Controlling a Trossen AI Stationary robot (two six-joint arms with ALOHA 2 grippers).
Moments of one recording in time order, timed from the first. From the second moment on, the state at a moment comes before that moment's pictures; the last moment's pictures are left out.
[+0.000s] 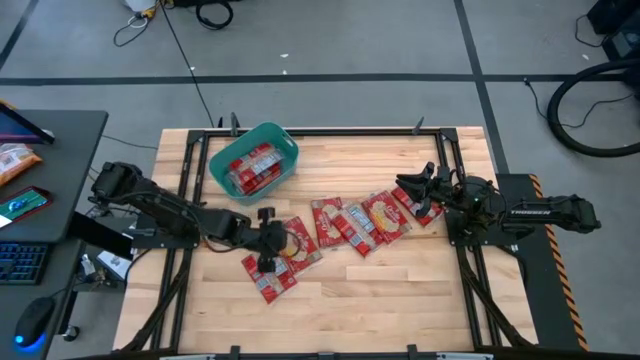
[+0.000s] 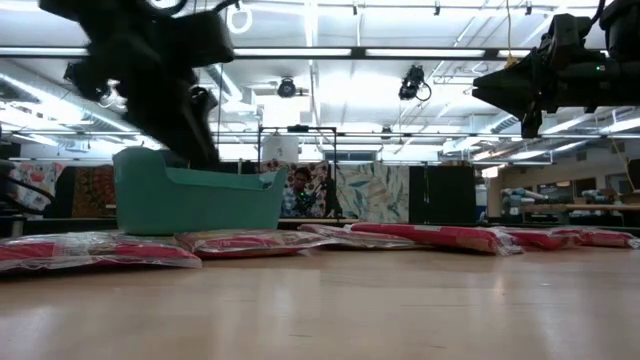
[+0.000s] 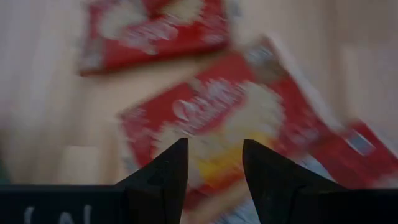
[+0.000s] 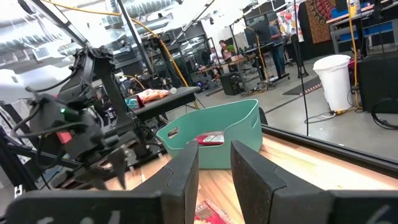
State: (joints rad) left arm -0.33 1.43 0.79 -0.33 -0.33 -0.23; right arm -0.17 0.29 0.01 0.43 0.19 0.31
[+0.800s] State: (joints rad) left arm -0.65 1.43 0.79 -0.52 -0.29 -0.33; right arm -0.17 0.29 0.01 0.43 0.19 0.31
